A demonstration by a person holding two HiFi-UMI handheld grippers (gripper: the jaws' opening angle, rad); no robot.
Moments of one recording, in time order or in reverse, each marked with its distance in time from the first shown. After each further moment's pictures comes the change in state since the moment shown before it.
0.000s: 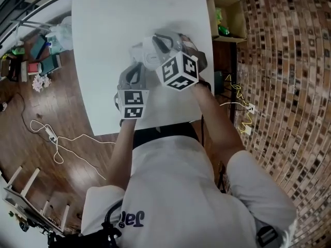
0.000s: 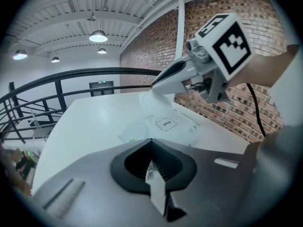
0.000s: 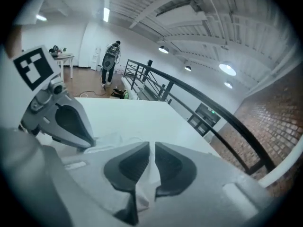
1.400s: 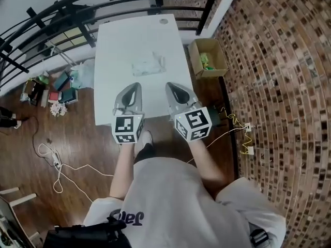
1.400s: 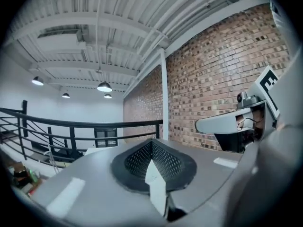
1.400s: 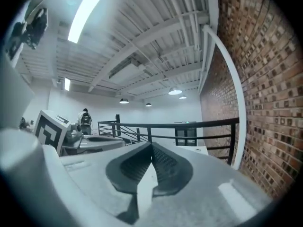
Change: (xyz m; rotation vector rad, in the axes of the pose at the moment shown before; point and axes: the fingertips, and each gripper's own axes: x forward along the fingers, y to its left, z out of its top) left arm -0.290 -0.145 0.092 0.058 -0.540 0.068; right arm -0.373 0.125 0.037 0.649 -0.533 -0.240
